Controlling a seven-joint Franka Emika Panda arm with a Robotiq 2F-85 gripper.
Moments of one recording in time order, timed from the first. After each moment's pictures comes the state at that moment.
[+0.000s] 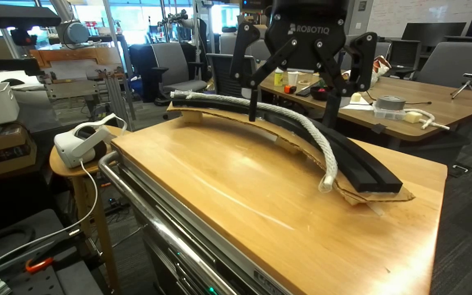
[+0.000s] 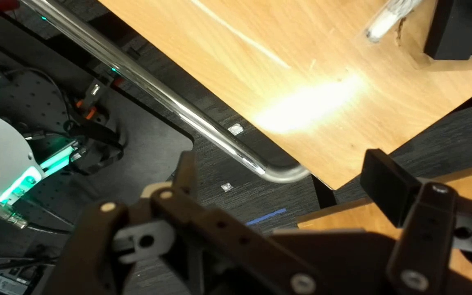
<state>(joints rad) -0.18 -0.09 -0.23 -2.10 -0.16 1.87 2.08</state>
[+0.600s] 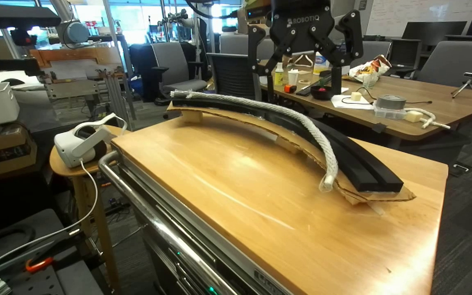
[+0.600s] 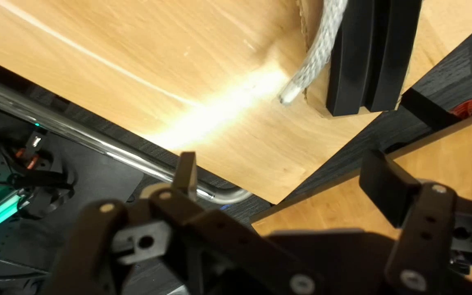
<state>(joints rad) -0.16 -0.01 -0.12 -2.02 -0.29 1.97 2.32</state>
